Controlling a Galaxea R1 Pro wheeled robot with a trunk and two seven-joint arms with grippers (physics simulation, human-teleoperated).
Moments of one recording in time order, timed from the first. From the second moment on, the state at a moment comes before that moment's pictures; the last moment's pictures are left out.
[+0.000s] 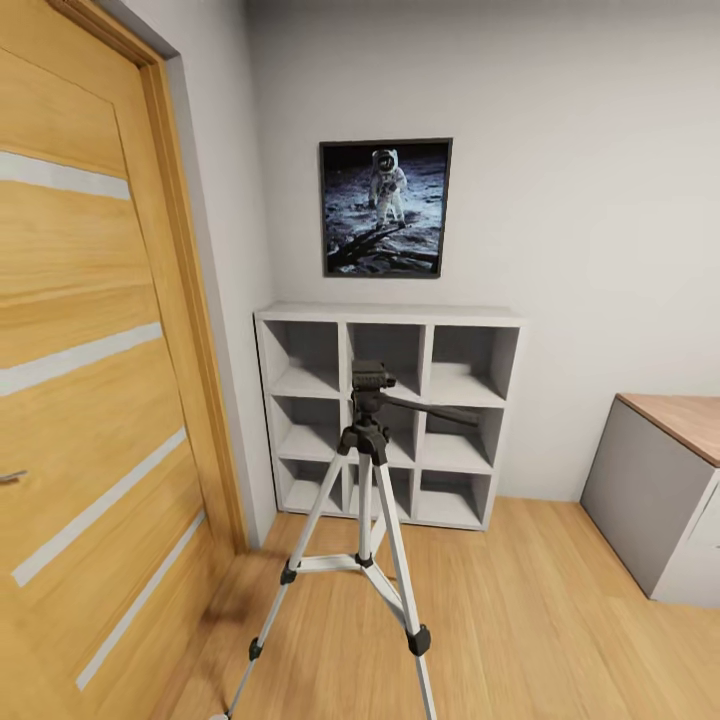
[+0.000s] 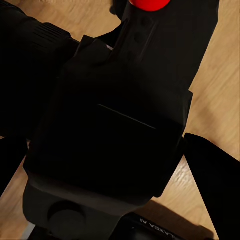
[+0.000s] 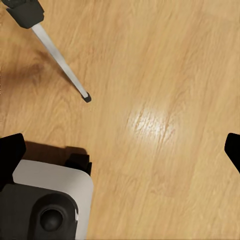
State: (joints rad) left arm -0.42 0.00 0.13 -0.02 0.37 0.00 0.15; right arm -0.35 -0.17 0.03 0.03 0.13 -0.07 0.16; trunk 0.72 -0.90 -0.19
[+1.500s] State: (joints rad) left arm -0.42 0.00 0.13 -0.02 0.37 0.00 0.15; right arm -0.35 -0.17 0.03 0.03 0.13 -0.07 0.15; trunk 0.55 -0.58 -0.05
